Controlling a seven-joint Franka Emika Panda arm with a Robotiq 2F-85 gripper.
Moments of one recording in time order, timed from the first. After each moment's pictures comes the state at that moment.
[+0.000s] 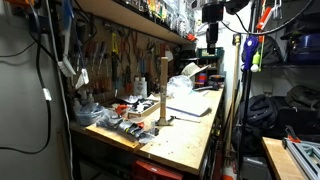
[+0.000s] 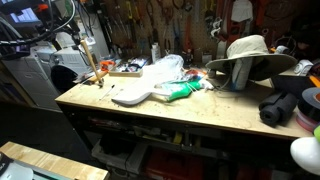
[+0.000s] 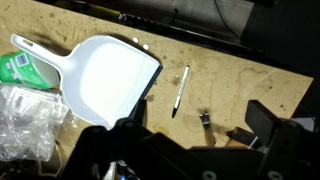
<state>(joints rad) -0.03 -0.57 -0.06 -2.35 -0.21 1.83 -0.28</state>
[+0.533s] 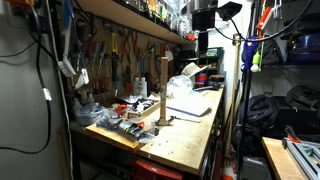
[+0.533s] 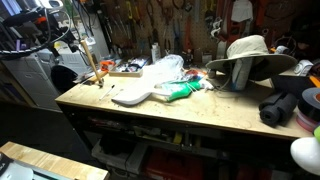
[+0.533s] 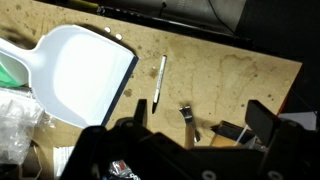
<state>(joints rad) 0.02 -0.50 0.03 -2.38 -0.18 1.91 -0.10</state>
